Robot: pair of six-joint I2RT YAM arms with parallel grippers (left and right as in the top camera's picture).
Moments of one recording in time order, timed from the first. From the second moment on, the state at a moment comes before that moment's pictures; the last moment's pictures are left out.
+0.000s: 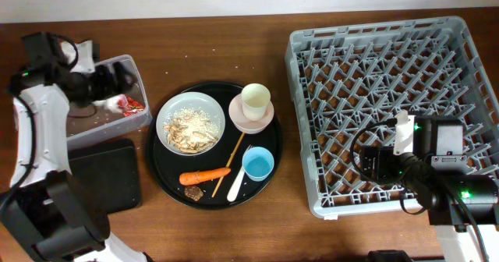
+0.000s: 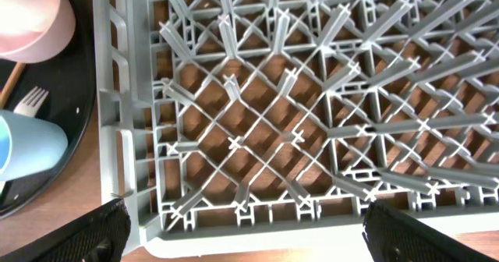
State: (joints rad) left arm 0.33 1.84 1.60 -0.89 0.48 0.09; right arm -0.02 0.95 1.06 -1.14 -0.02 0.03
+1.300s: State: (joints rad) left arm 0.33 1.83 1.61 -0.92 0.91 0.09; right arm -0.02 0.95 1.06 -1.07 -0.21 0.02
